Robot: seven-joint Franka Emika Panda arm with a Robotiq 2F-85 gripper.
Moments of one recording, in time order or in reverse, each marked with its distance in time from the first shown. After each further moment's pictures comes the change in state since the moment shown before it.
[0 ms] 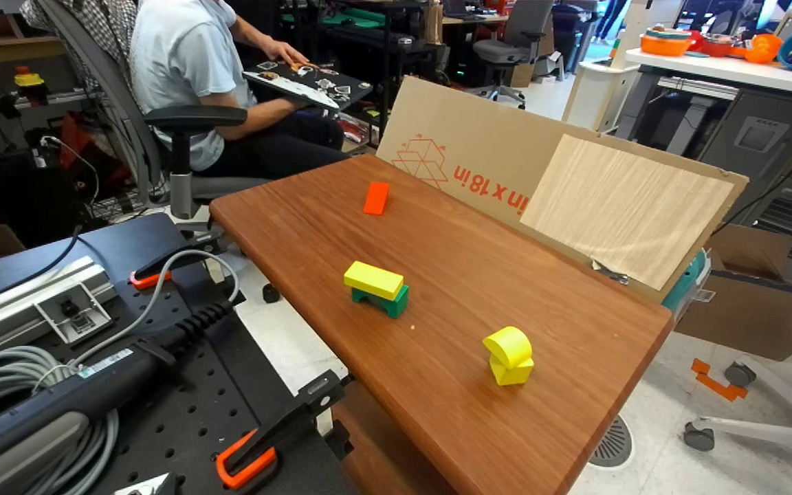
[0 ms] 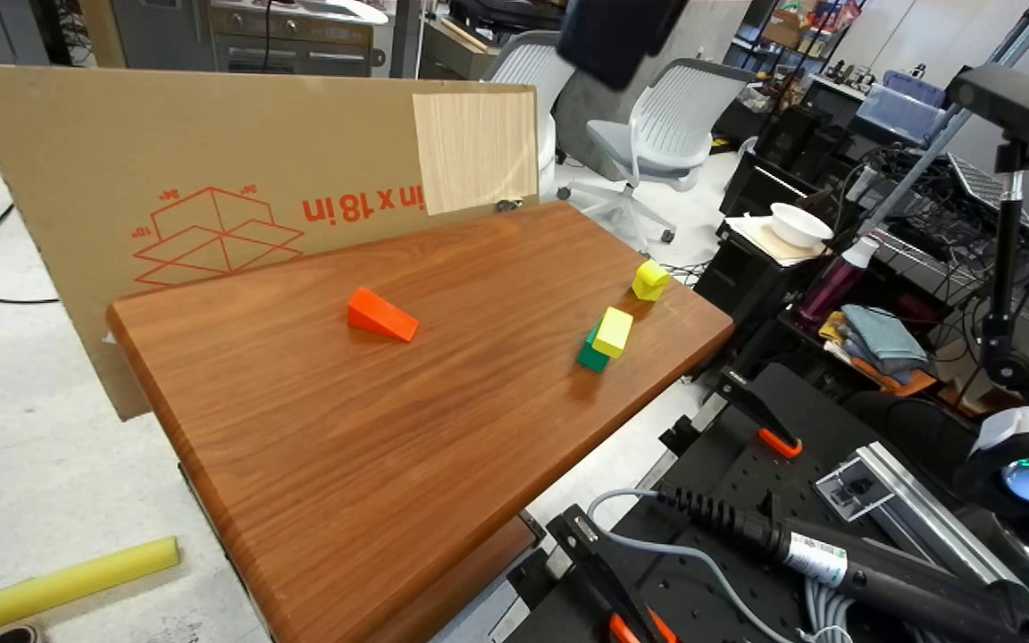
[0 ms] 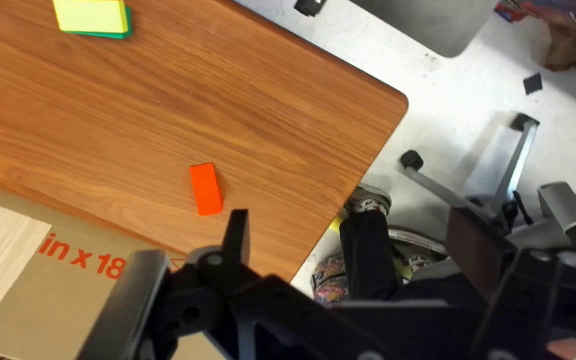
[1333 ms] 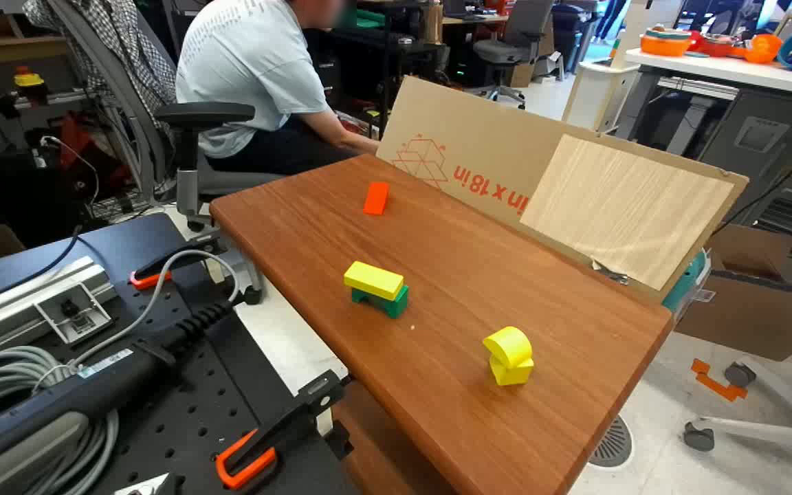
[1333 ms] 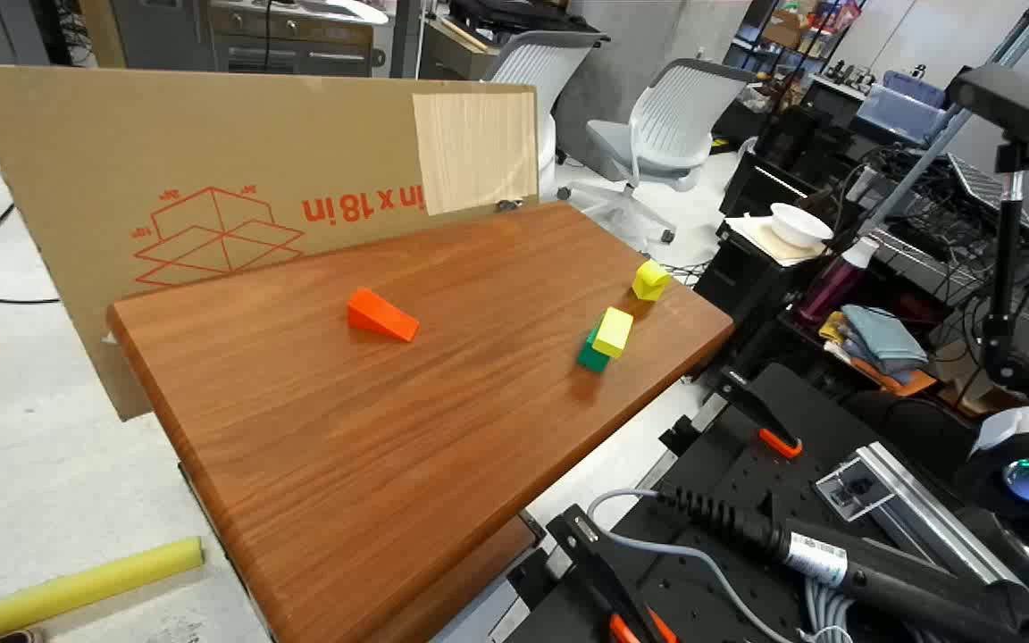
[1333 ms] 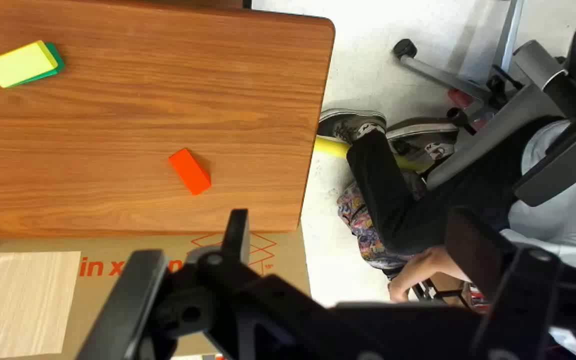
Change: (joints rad) arm 0.005 -0.115 0.043 0.010 0.138 -0.004 0.340
